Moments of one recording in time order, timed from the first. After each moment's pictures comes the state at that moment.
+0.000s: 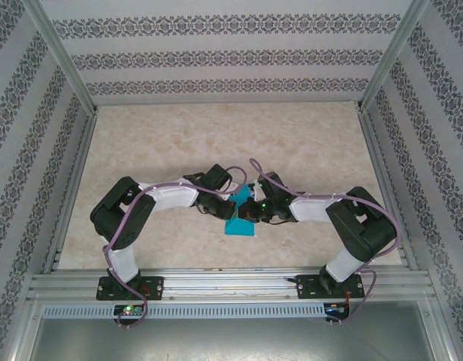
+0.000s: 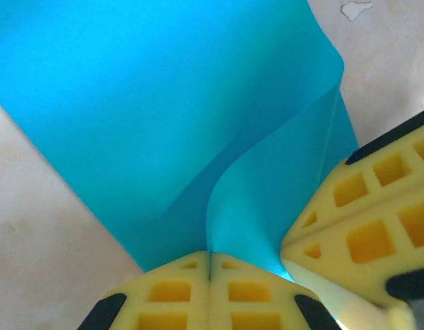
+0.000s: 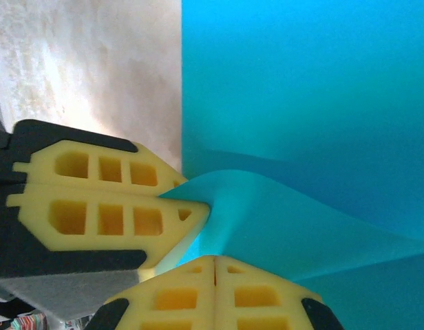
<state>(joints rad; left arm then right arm) -0.69 1.83 1.04 -0.39 0.35 -0.26 0.59 1.63 0.63 0.06 -0.59 0.81</state>
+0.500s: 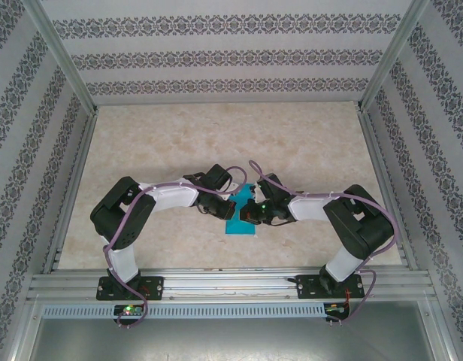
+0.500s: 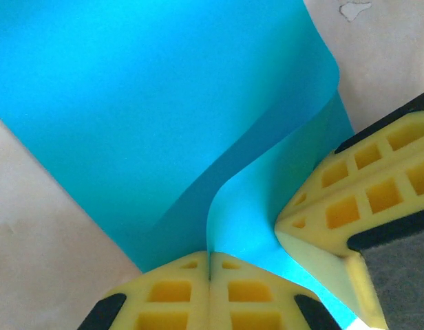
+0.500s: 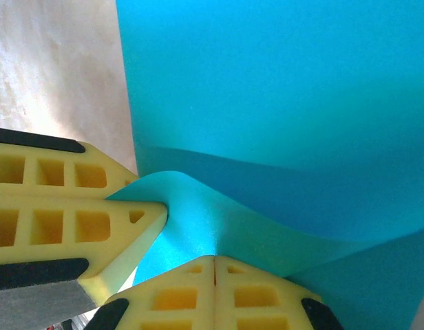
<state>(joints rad) -0.69 1.83 1.04 -0.39 0.35 -0.26 0.59 1.65 0.64 0.01 -0.55 0.81</state>
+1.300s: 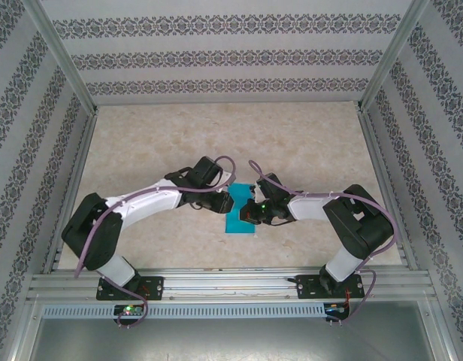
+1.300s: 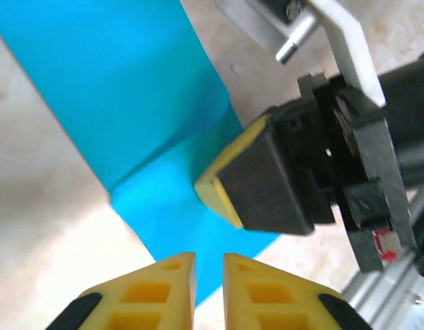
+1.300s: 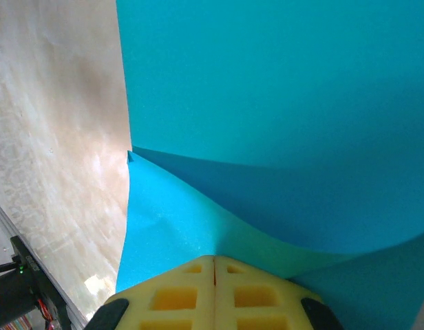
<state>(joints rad) -0.68 1.56 0.97 -0.44 0.40 -0.36 0.59 1.65 0.64 0.00 -0.55 0.81</state>
